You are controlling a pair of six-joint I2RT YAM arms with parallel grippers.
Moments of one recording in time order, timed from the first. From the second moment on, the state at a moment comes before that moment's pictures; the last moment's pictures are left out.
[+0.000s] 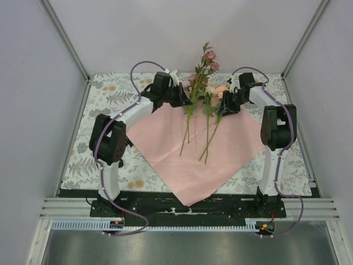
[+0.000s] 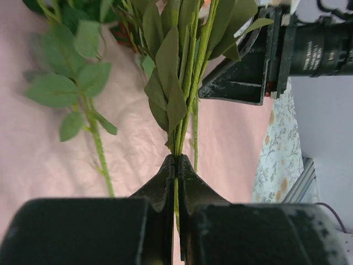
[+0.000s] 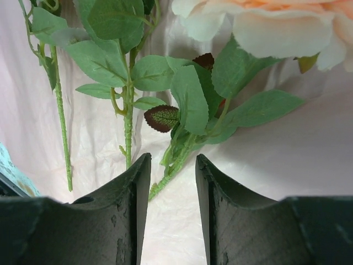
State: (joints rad) left arm -0.43 1.98 1.60 -0.19 0.45 -0.53; right arm 0.06 2.18 1.71 -0.70 -0.51 0.11
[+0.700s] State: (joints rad) left arm -0.54 2.10 1.39 0.06 0.40 -0.72; right arm 0.07 2.19 1.72 -0.66 -0.55 0.10
